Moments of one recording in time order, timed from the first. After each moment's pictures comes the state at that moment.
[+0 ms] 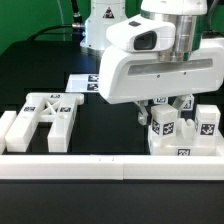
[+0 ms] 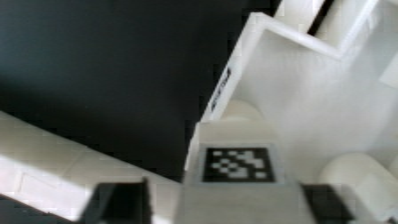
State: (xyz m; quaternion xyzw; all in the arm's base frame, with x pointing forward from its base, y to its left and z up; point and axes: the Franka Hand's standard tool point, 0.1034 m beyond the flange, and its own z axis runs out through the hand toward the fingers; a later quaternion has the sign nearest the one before) arm 0.653 0.039 0.067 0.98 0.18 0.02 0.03
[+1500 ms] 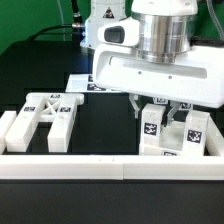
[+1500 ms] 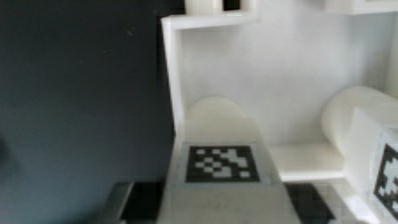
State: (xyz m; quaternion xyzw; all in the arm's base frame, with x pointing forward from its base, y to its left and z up) arm 0.651 0.030 0.065 0.97 -0.23 0.02 0.00
